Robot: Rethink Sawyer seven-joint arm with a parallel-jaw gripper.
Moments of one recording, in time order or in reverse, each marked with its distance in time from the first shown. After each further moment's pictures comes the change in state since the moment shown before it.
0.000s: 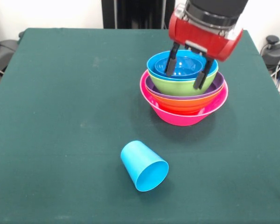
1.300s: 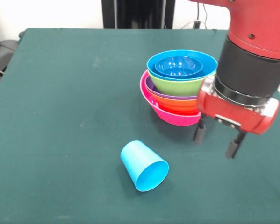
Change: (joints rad) arm -0.021 0.353 -0.047 -0.553 0.137 0.148 0.041
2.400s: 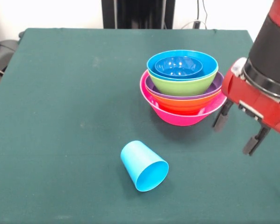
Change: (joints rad) arm -0.017 0.153 -0.342 -0.302 0.264 0.232 0.366
